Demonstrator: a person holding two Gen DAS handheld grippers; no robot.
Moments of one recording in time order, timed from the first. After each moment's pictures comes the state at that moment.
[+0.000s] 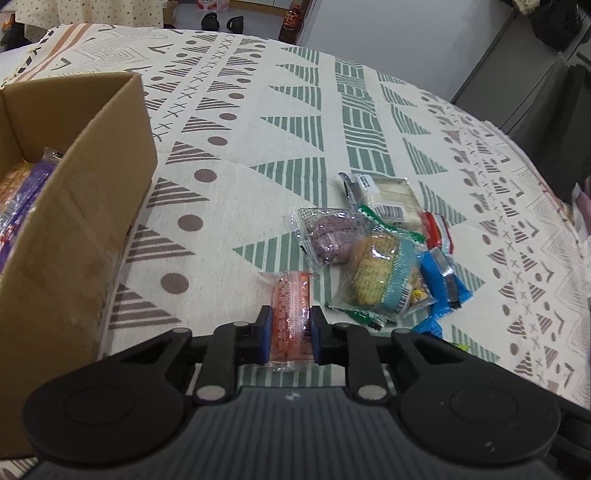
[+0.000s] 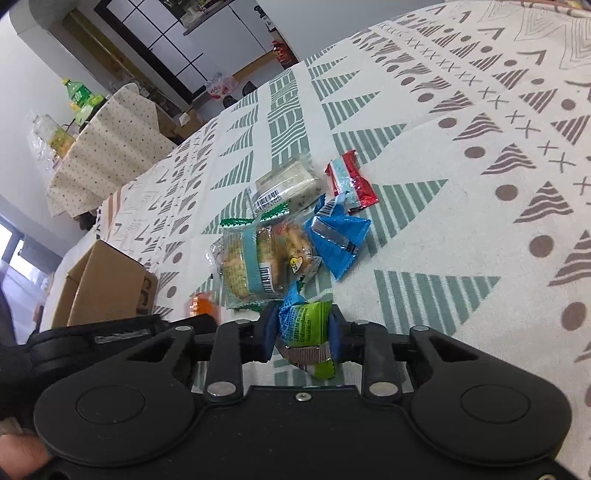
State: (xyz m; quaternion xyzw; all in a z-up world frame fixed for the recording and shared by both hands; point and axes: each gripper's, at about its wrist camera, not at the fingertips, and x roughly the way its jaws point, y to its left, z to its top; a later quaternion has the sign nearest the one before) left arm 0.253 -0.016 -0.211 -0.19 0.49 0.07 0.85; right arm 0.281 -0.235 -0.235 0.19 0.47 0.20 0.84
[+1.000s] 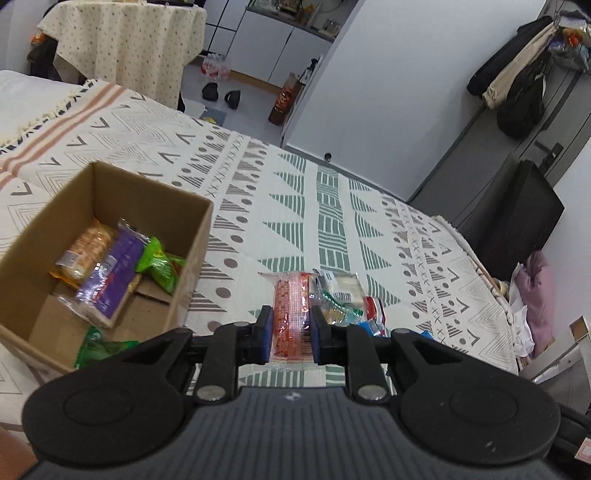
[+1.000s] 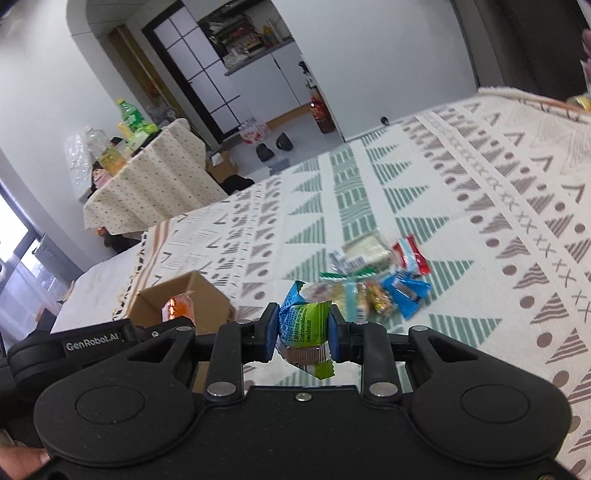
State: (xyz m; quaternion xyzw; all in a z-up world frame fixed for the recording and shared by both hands) left arm 0.169 0.021 -0.109 -0.25 0.36 0.06 0.90; right arm 0.217 -0.208 -0.126 0.16 0.37 0.22 0.89
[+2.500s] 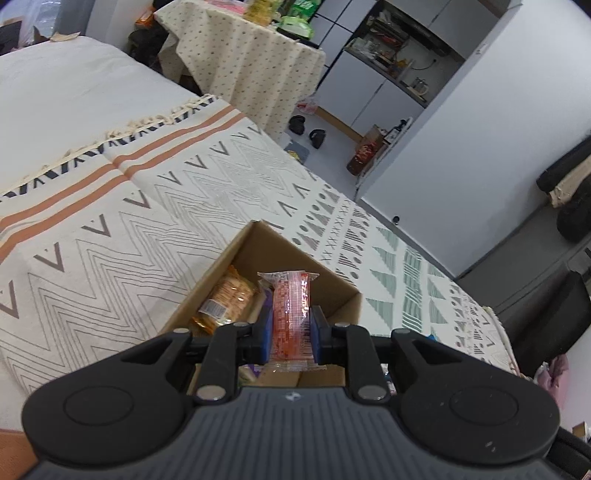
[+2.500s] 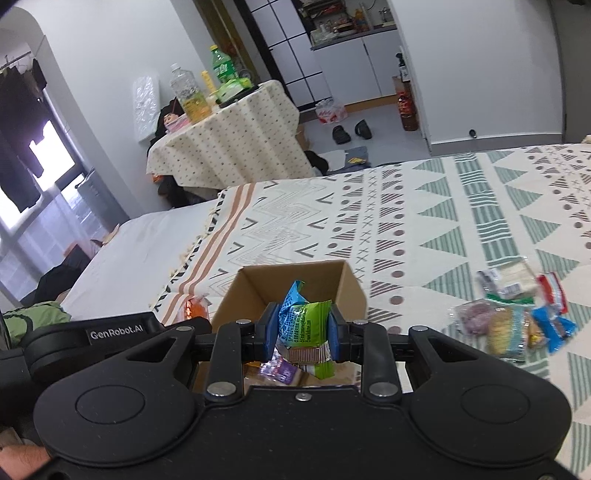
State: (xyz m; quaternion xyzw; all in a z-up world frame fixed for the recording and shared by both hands) left arm 0.120 0.155 -0.092 -0.33 0.31 0.18 0.87; right arm 0.204 -0.052 -0.089 0.08 0.37 0.32 0.87
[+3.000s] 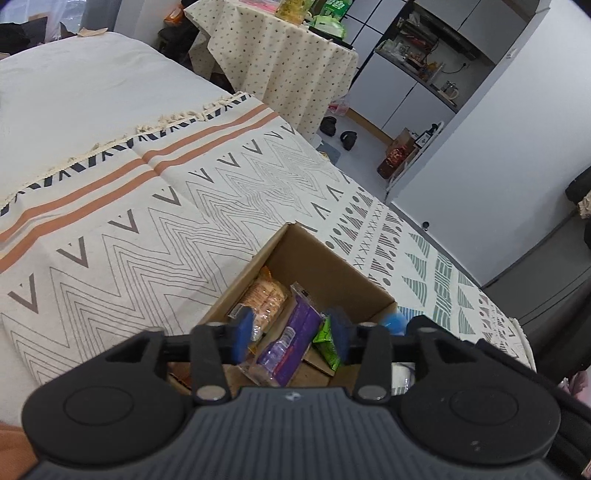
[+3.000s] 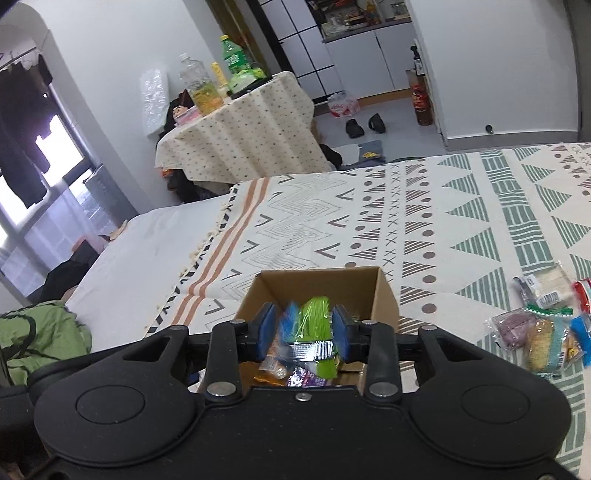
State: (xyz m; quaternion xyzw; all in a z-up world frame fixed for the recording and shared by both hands) left arm 0.123 0.165 -0.101 -0.33 0.32 0.23 0.86; right arm 0.221 -0.021 -0.095 0.09 0.37 0.33 0.86
